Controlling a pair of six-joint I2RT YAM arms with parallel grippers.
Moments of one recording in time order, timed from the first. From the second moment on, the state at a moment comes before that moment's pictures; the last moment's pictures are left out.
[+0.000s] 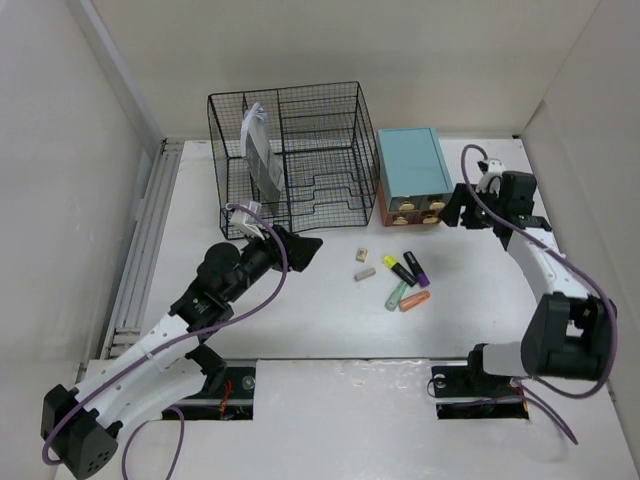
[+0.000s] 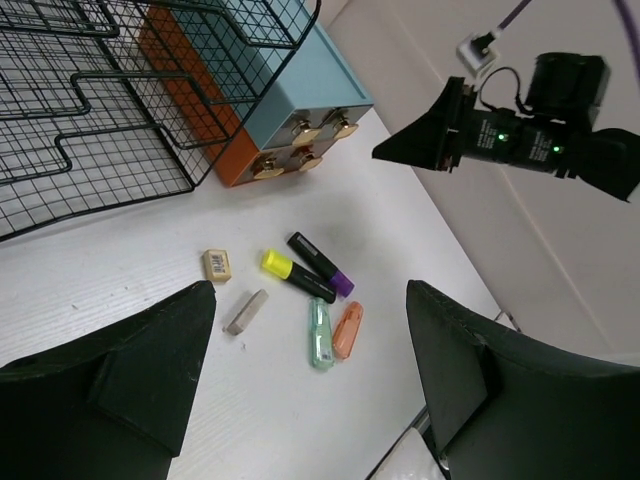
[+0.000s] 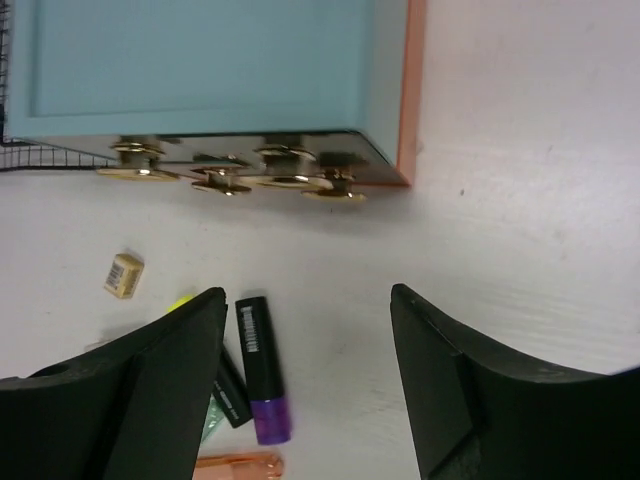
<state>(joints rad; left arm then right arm) -0.68 0.74 0.53 0.17 0.04 -0.66 -0.10 1.32 0.94 -0.26 -0.41 0.04</state>
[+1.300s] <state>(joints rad) -0.68 0.73 0.50 0.17 0.03 -0.67 -0.17 1.60 0.87 0.18 -0.70 0.53</state>
